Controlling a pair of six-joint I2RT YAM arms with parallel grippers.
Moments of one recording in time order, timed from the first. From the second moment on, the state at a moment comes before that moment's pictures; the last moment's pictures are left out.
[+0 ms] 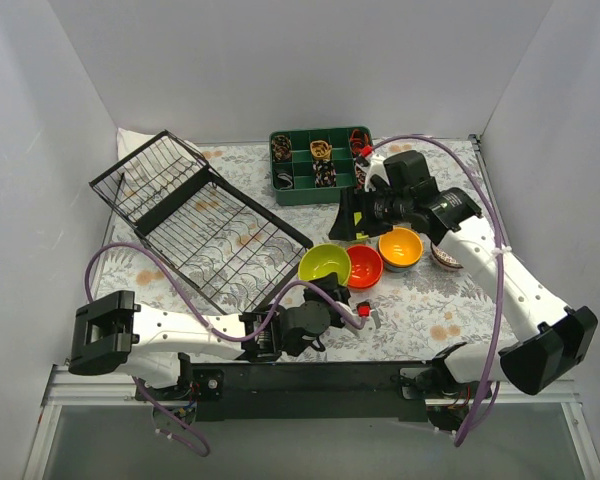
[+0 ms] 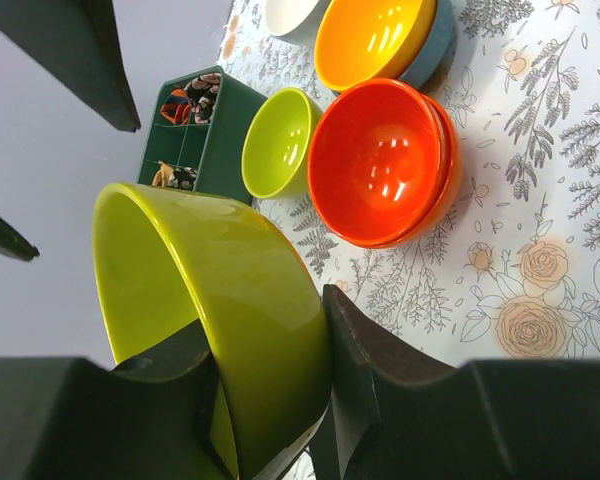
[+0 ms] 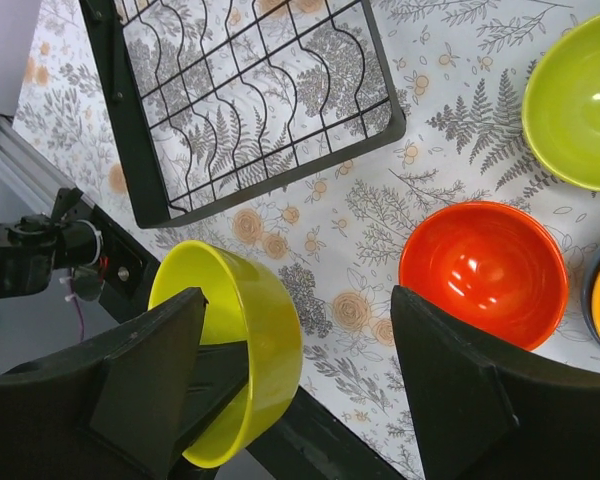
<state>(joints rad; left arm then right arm) -1.44 1.37 0.77 0.29 -0.68 0.69 0.56 1.30 1.36 -0.78 -0.37 0.33</state>
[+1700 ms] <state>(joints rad) -1.27 1.32 0.91 0.05 -0.53 0.11 0.51 1.57 1.48 -0.98 0.06 0.11</state>
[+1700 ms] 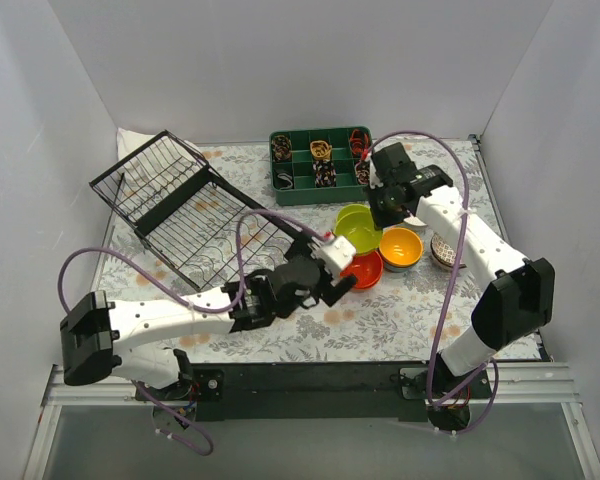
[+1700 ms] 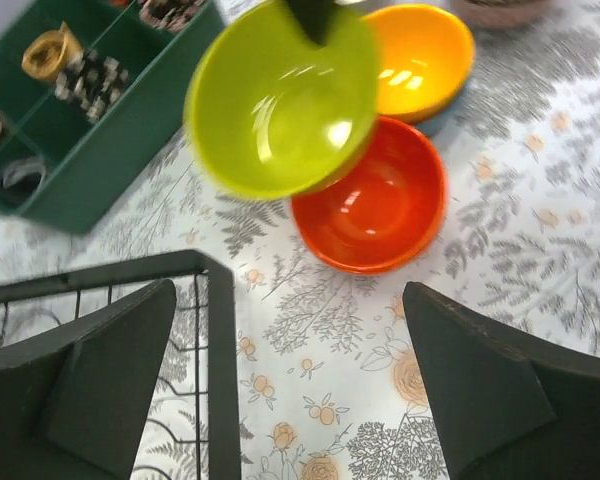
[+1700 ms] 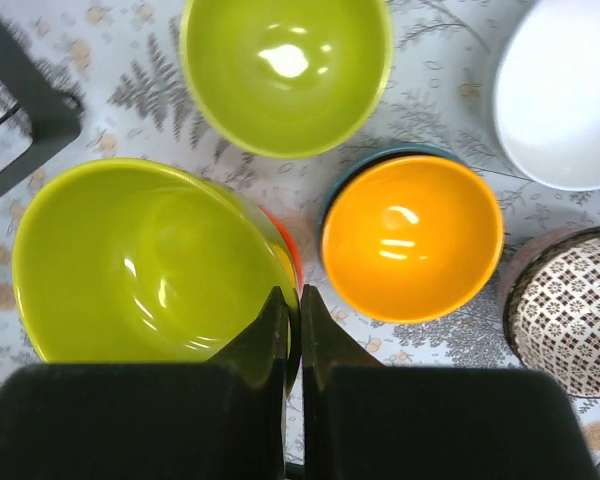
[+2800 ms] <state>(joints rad) -0.38 0.93 0.91 -0.53 -0.21 -0.66 0.30 1.69 1.15 -0.30 -0.04 0.18</state>
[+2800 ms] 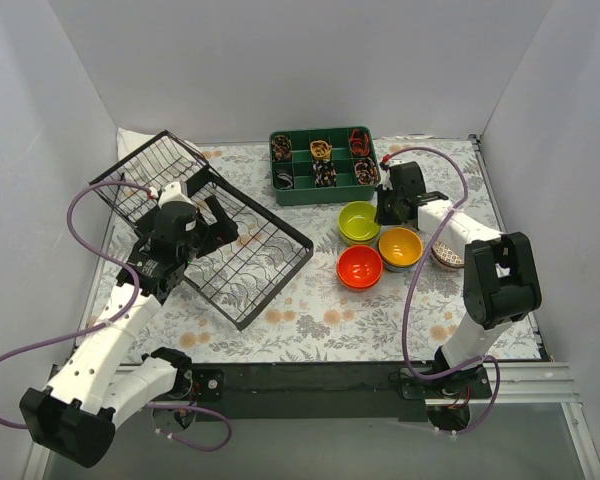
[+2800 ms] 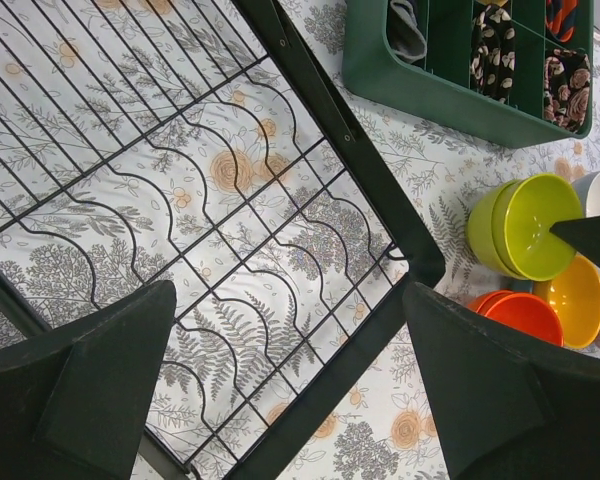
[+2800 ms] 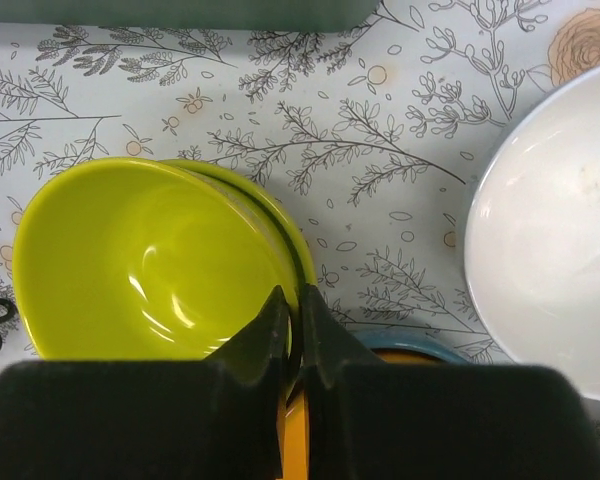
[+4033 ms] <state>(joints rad) -0.38 0.44 1.08 -0.78 -0.40 -0.57 0.29 0.55 1.01 -0.43 0.39 0.09</state>
